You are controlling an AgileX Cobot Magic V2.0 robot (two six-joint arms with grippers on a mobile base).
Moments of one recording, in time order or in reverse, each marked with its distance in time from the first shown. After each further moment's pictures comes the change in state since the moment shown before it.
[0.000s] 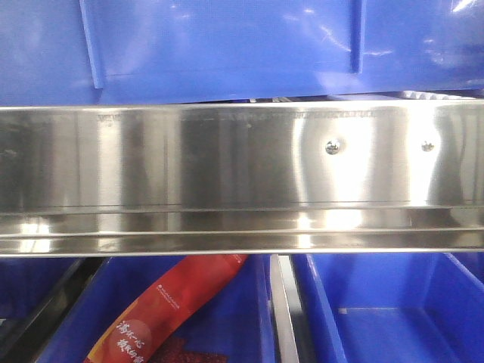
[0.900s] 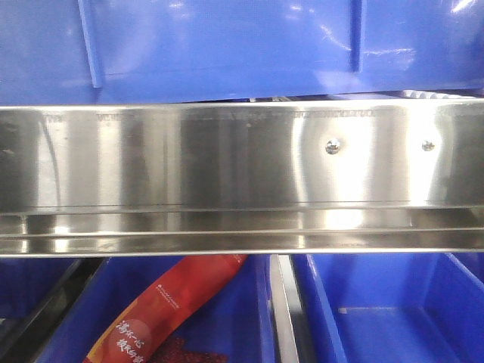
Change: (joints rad) left arm 0.002 0.577 -0.551 0.231 0.395 -0.148; right arm 0.000 0.646 -0.774 0.000 0.603 0.060
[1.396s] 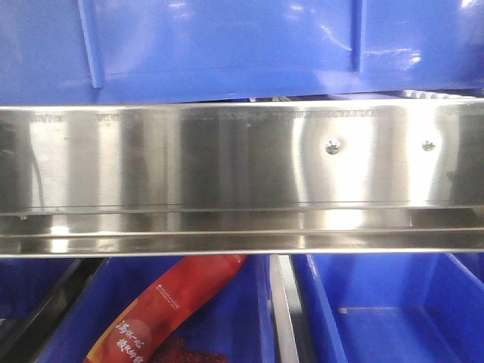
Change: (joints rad) left arm 0.073 0.143 -0.090 -0.025 0.006 -0.041; right arm 0.000 0.152 -0.135 -0.081 0.004 0.006
